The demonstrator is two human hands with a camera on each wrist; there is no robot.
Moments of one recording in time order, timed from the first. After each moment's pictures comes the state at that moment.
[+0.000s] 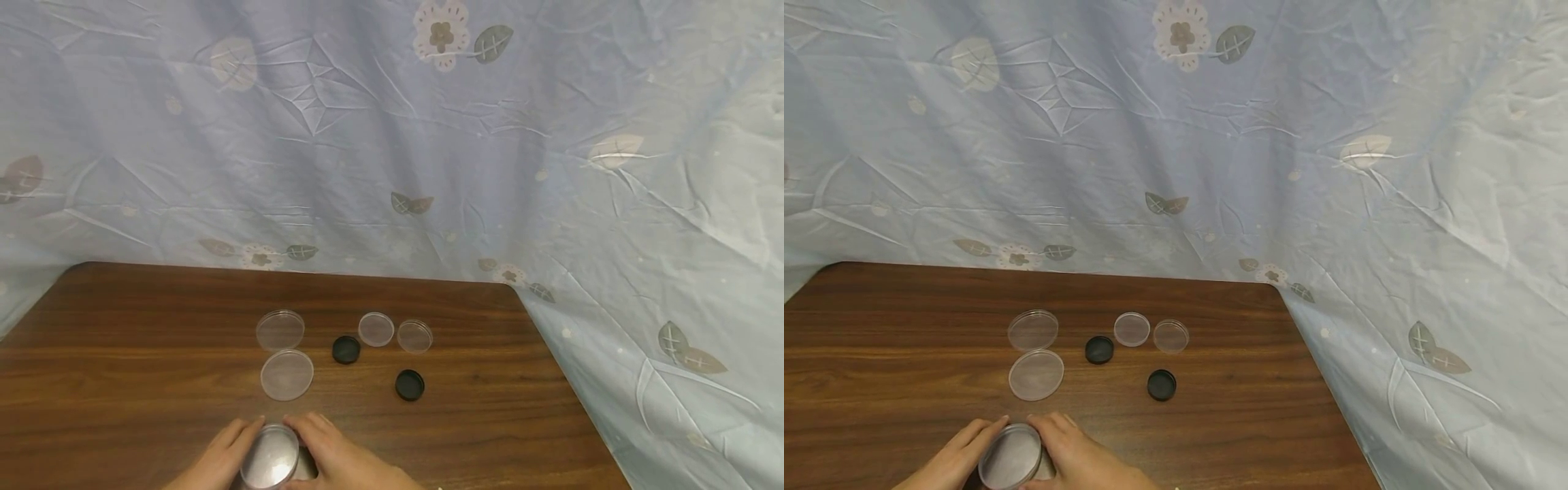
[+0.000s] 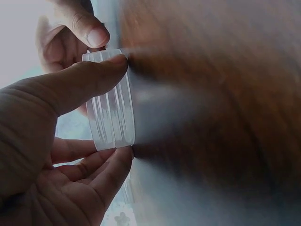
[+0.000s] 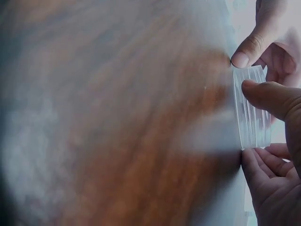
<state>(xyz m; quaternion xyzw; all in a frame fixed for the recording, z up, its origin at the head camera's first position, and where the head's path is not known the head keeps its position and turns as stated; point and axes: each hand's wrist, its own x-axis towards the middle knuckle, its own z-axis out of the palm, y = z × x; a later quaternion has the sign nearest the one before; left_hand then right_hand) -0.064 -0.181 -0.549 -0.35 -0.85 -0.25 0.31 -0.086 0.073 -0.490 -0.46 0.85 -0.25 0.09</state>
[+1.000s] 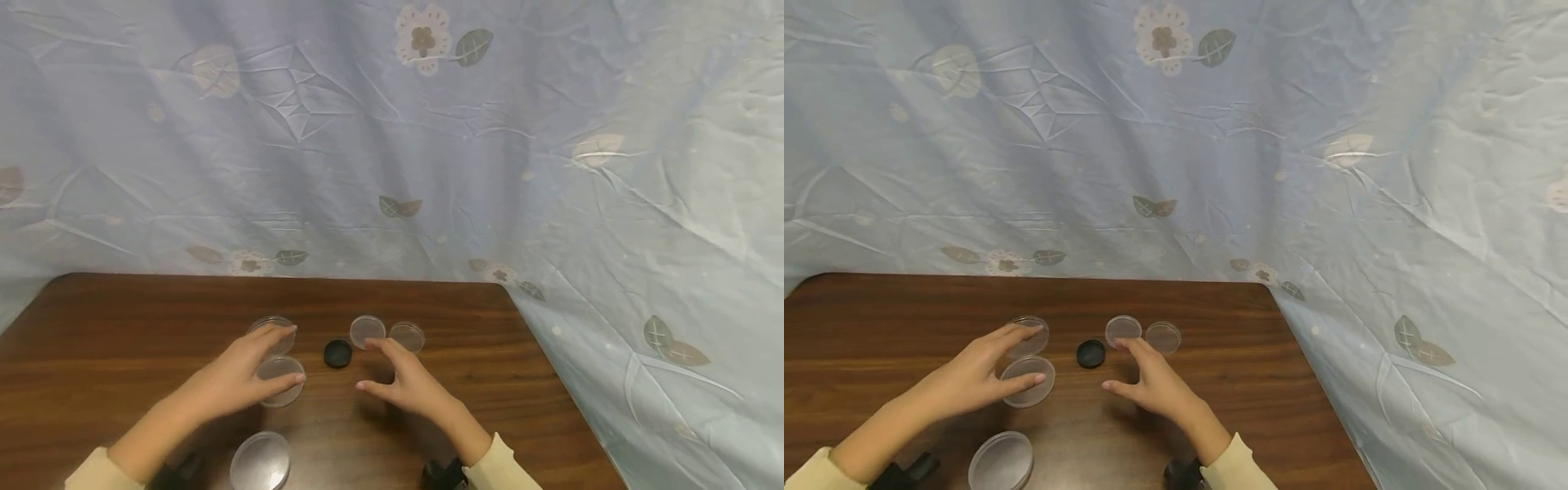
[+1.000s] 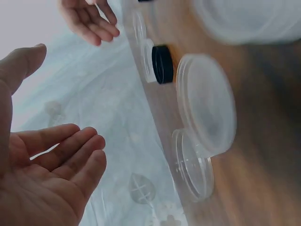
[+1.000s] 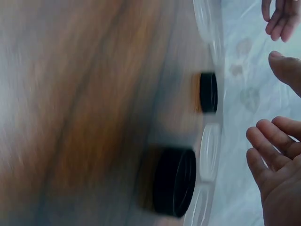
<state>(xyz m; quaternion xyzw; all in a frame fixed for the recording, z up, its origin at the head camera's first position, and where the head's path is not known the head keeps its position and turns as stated) -0.136 -0.153 -0.413 -0.27 -0.91 -0.31 0.09 -0.165 0.167 -0.442 -0.29 0.90 -0.33 0.04</state>
